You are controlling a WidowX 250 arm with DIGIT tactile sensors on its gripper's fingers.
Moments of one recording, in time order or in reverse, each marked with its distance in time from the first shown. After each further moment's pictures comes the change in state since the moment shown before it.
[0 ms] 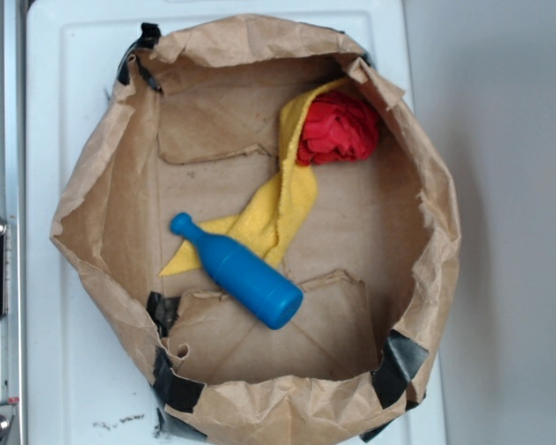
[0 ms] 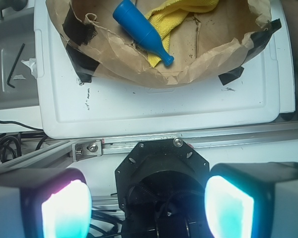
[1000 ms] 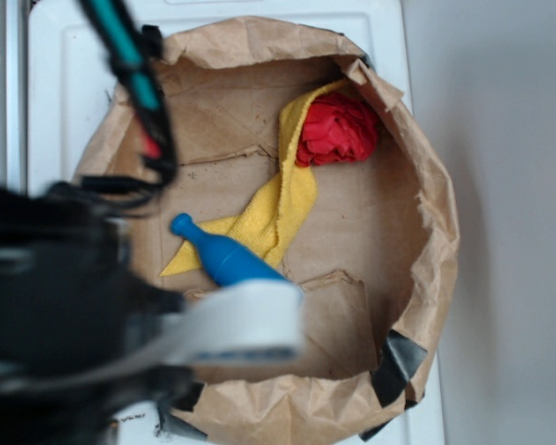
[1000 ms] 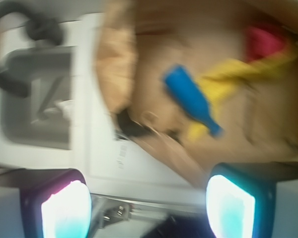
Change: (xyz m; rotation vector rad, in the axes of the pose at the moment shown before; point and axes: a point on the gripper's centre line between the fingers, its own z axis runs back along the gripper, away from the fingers) arm 0.106 -0.018 -0.040 -0.177 -0.074 -0.122
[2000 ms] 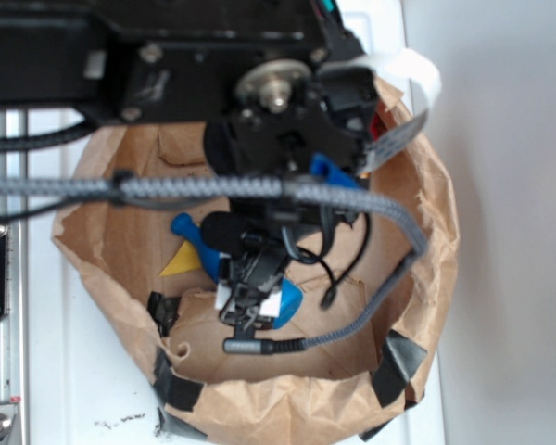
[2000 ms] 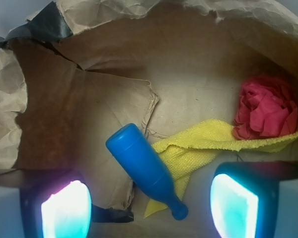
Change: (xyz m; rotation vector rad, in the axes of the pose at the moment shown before) arm 0.040 0.066 -0.052 0.046 -0.063 -0.066
